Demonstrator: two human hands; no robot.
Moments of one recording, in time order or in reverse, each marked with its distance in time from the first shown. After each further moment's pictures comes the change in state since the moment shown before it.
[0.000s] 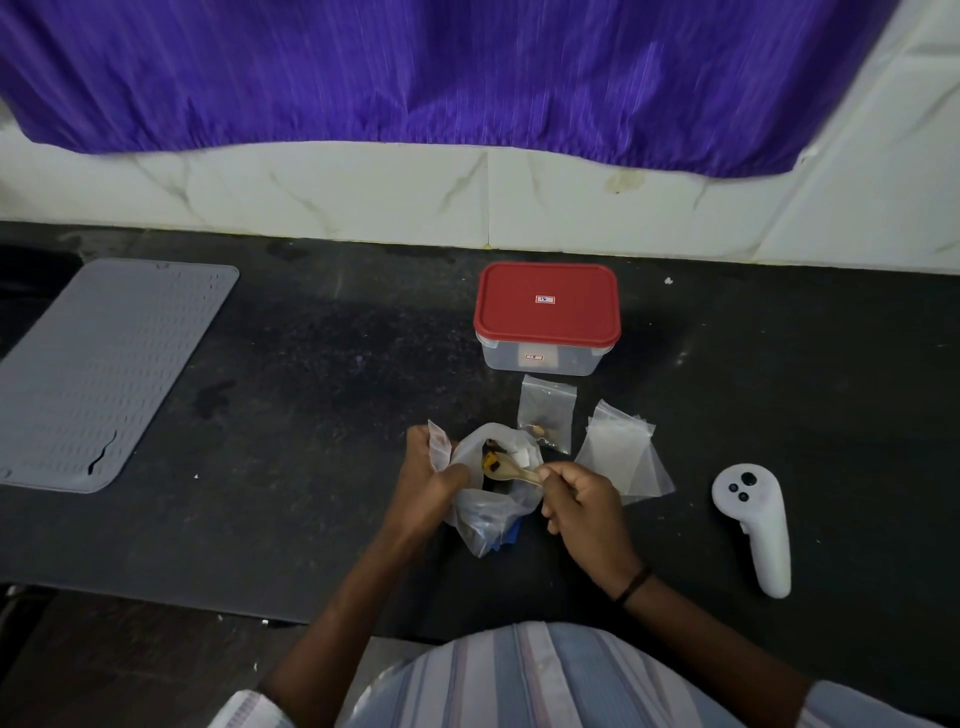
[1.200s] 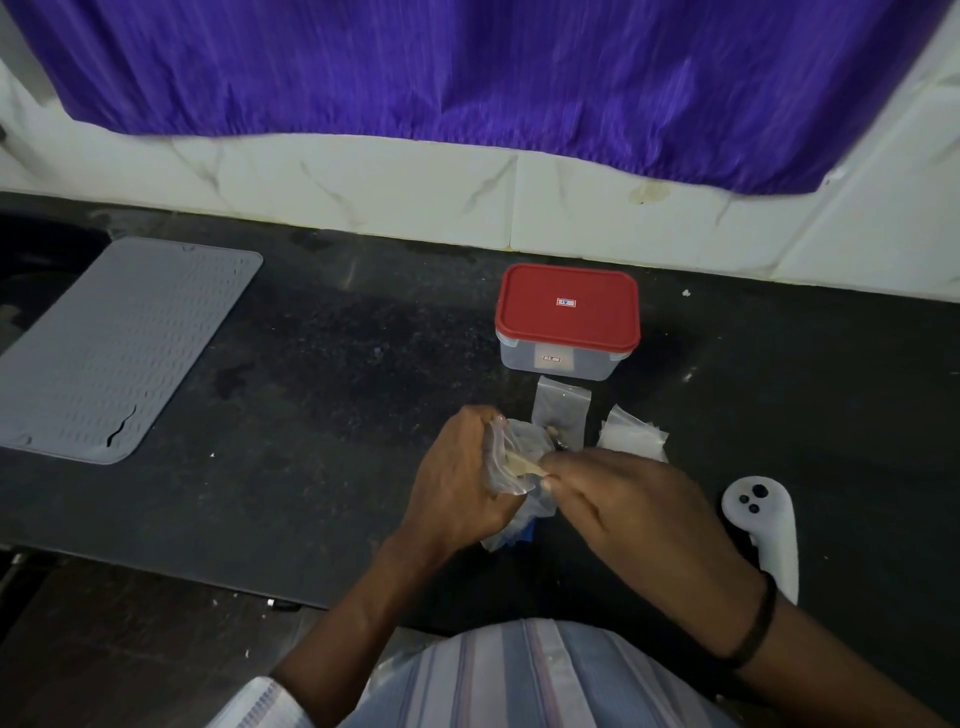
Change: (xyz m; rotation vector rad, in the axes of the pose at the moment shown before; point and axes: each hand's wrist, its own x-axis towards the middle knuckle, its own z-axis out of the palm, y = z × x) left_hand -0.014 0.006 0.008 0.473 0.111 0.765; right_hand -0.044 -0.121 -0.051 -0.801 -0.059 -0.861
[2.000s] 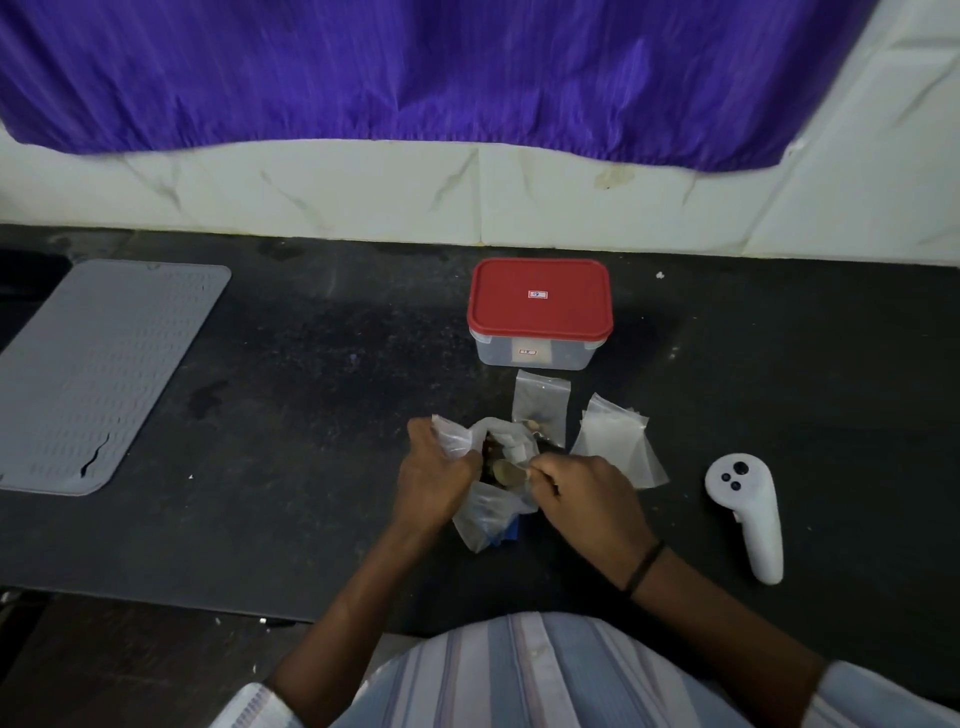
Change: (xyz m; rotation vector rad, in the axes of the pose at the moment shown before) left_hand 0.015 0.000 0.007 -0.222 -0.091 -0.826; right_hand -0.017 0.047 0.093 0.079 -0.177 0.439
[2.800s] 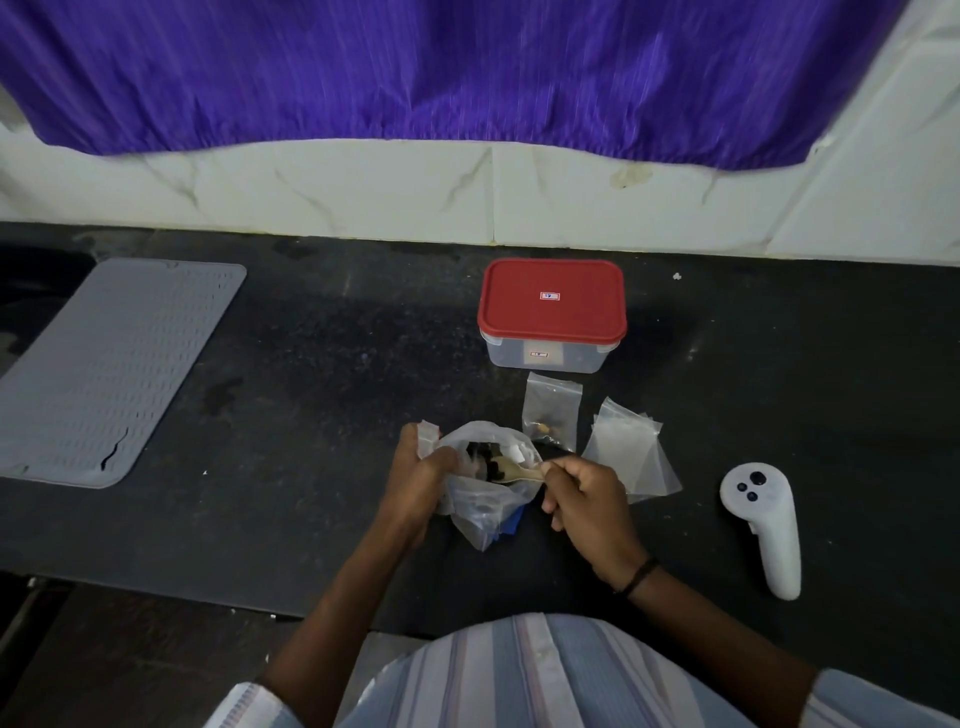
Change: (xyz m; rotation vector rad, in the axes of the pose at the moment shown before) left_hand 0.012 -0.018 -0.014 -0.390 -0.047 -0.074; right_hand 0.000 0.002 0.021 0.790 0.006 0.430
